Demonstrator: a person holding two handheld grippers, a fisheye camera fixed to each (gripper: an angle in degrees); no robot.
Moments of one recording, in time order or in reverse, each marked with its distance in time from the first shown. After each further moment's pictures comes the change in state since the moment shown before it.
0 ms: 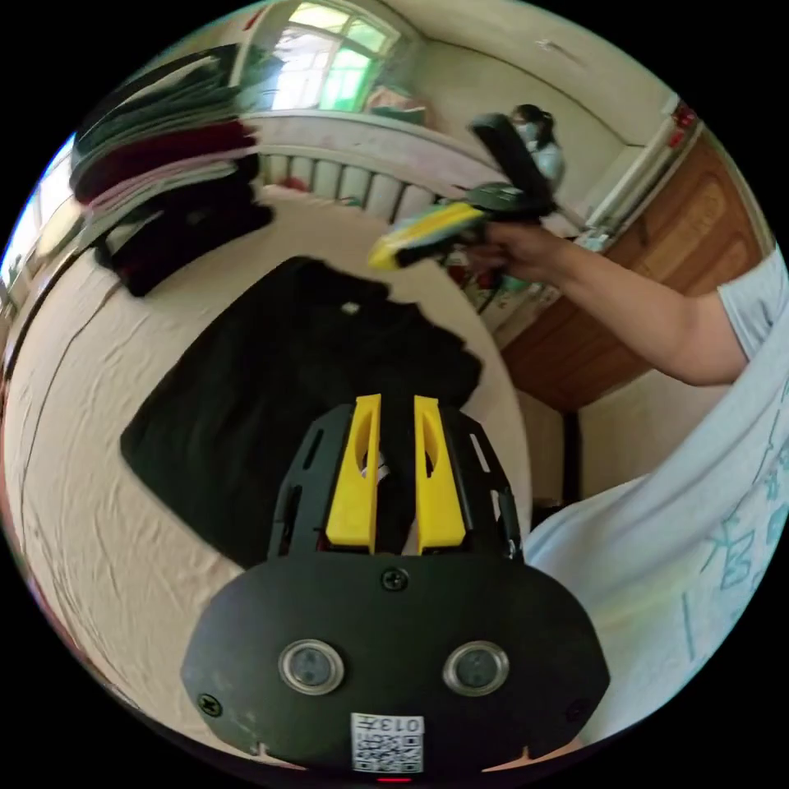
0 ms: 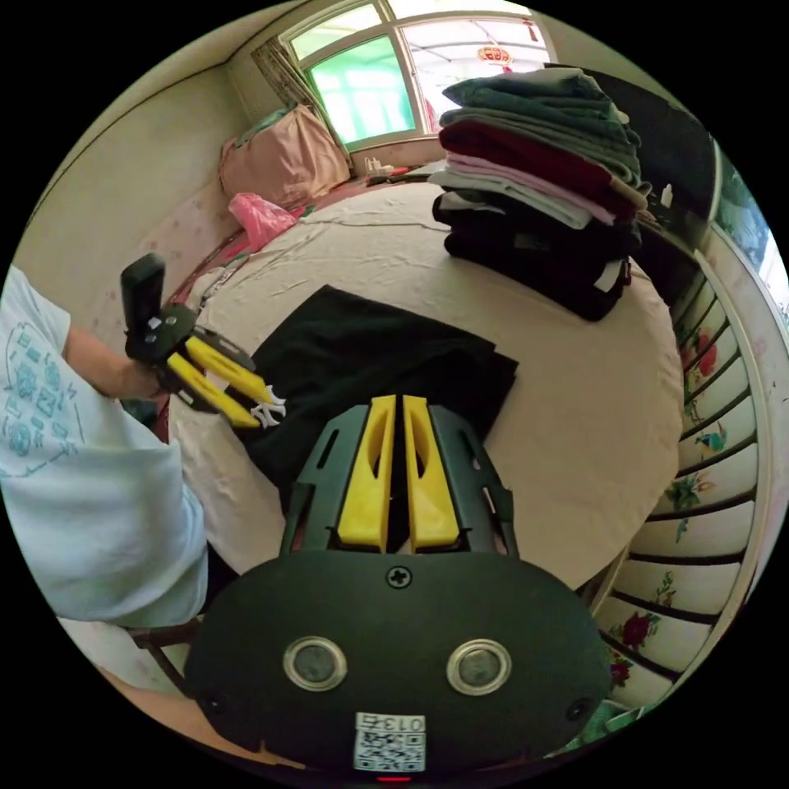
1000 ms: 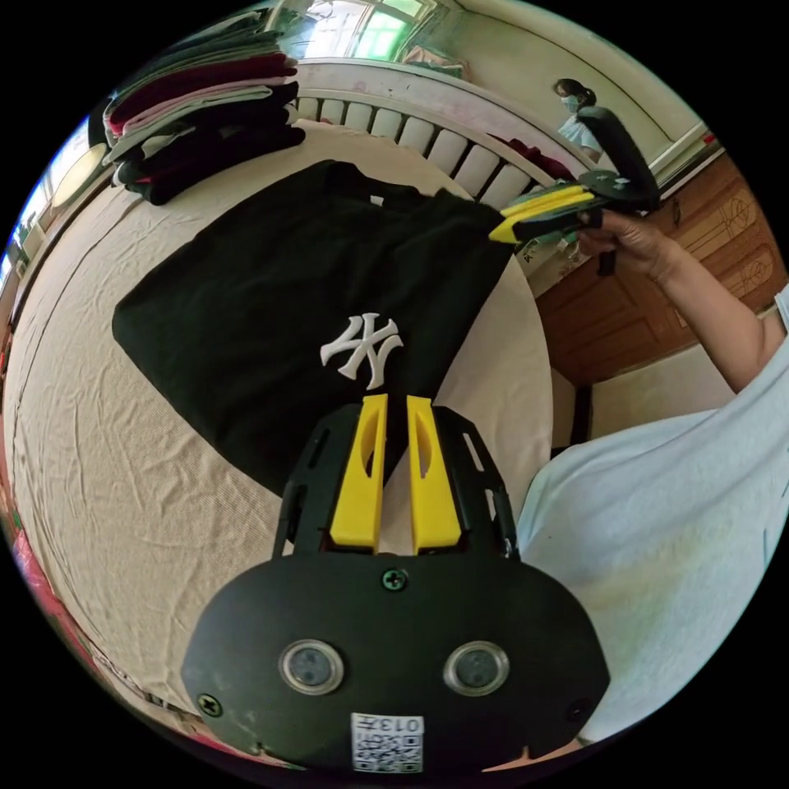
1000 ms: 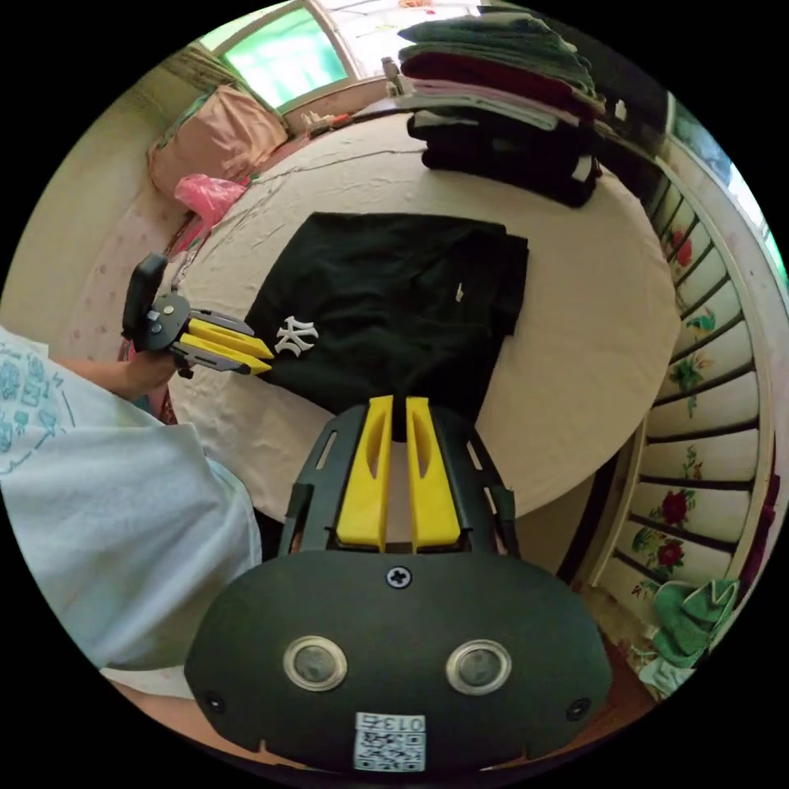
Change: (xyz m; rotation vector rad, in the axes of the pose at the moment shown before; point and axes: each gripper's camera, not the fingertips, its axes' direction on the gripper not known) left arm -0.023 0.020 0.072 -0.148 -0.025 -0.053; right arm -0.044 0.018 -0.006 -0.174 0.066 0.205
